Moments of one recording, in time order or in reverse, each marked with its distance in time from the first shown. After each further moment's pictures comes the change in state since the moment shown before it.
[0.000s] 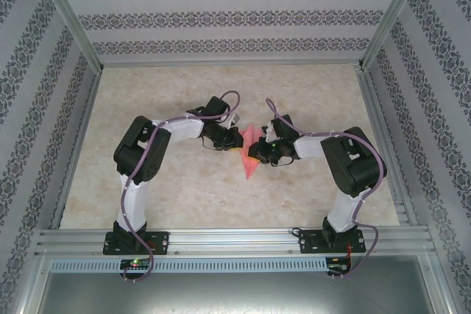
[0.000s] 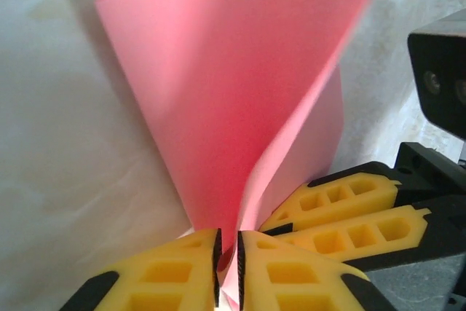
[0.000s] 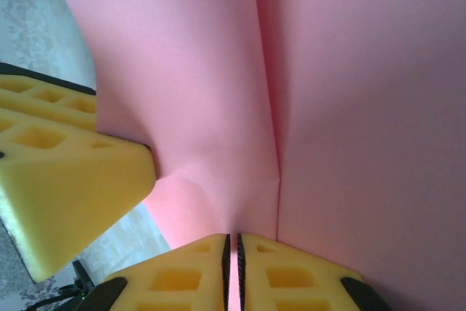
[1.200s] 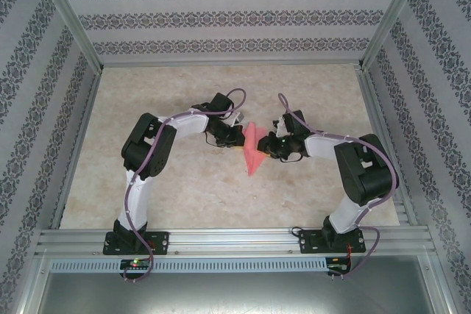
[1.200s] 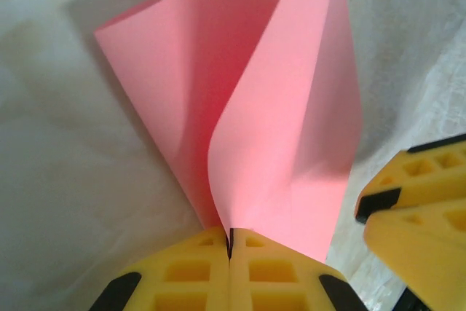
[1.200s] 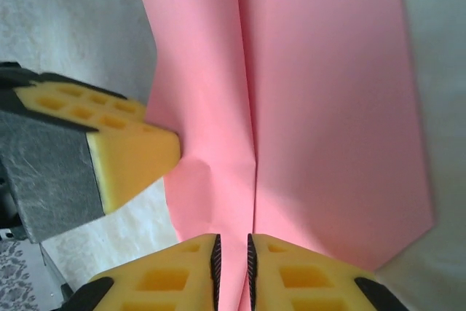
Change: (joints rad) left arm 0.000 0.088 0.142 -0.116 0.001 0.124; right arm -0.096 -0.099 0.027 -0.124 0.060 -0.098
